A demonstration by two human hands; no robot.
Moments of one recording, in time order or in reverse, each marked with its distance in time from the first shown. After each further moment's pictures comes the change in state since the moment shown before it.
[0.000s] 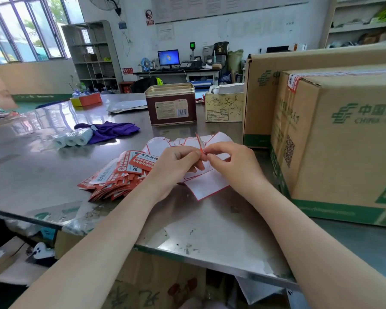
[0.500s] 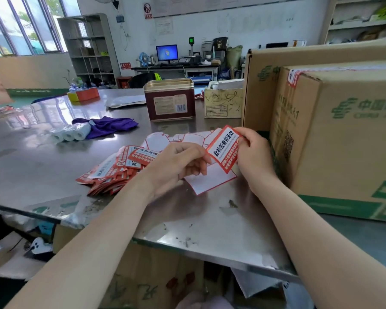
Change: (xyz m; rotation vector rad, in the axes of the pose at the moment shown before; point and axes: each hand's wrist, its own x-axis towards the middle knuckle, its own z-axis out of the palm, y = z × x) left_hand -0.004 0.007 -0.004 -0.313 -0.260 -0.155; right_hand 0.010 0.025 -0.003 0.270 0.291 0.201
